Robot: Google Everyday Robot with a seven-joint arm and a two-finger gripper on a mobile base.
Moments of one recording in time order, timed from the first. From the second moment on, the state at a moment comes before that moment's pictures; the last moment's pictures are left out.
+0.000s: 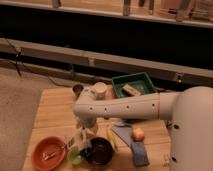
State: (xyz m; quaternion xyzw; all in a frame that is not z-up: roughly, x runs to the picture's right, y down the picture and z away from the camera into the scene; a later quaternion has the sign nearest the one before) arm -0.095 0.218 0.790 -0.23 -0.23 -0.53 0.78
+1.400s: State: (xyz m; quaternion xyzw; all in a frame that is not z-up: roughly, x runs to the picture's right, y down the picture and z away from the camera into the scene) arm -0.207 0.224 0.675 -0.23 -0.21 -0.57 0.76
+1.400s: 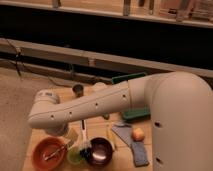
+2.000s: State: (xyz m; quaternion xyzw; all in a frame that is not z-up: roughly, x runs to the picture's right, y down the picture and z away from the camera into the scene) arm -0.212 0.243 0.682 -0.22 -0.24 -0.58 0.75
